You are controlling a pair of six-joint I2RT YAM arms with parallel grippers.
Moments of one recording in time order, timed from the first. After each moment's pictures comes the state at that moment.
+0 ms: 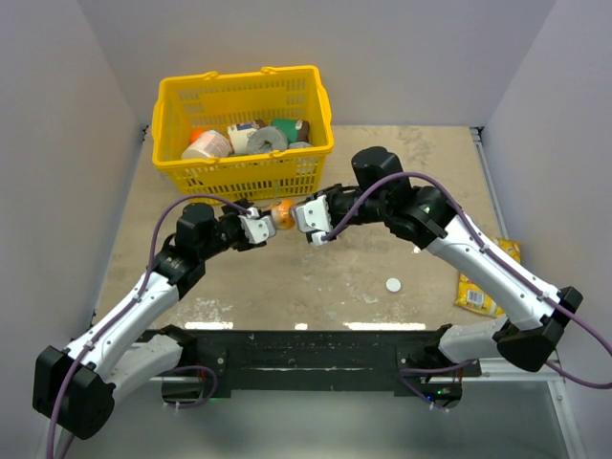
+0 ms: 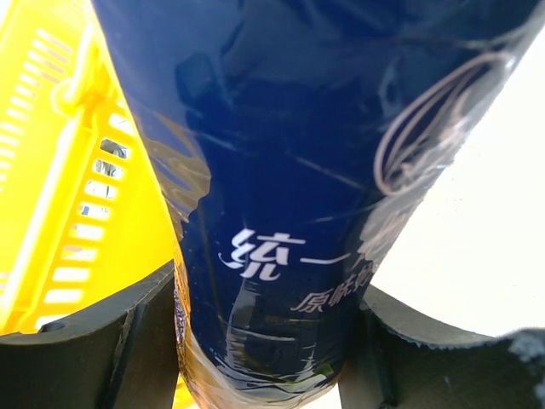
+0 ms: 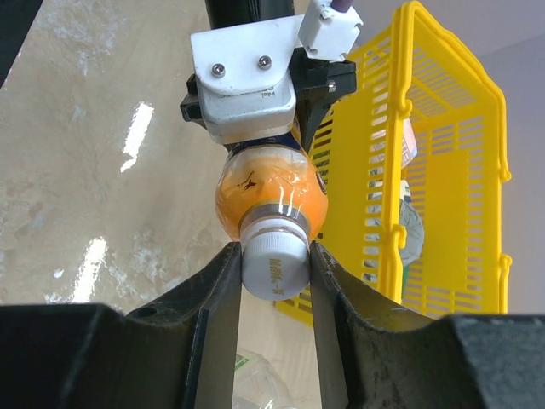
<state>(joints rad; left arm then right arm) -0.45 0.94 0.65 -0.04 0.31 0.77 0.82 1.34 1.53 -0.71 -0.49 -1.07</state>
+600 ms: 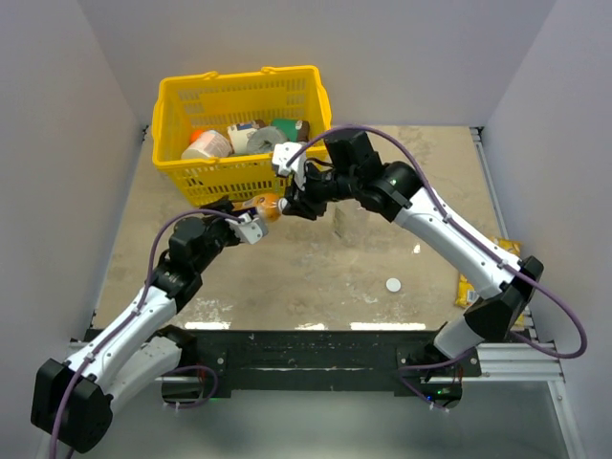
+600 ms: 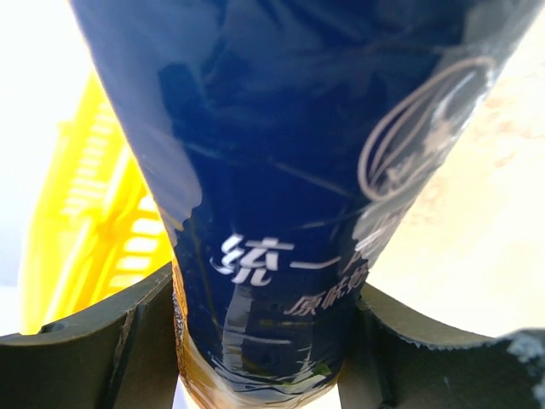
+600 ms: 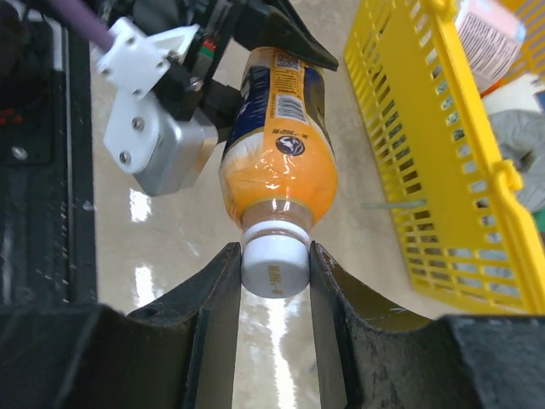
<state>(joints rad) -0.43 0.86 0.51 0.14 0.06 0.88 0.81 1.55 1.71 -0.72 -0.44 -0.48</state>
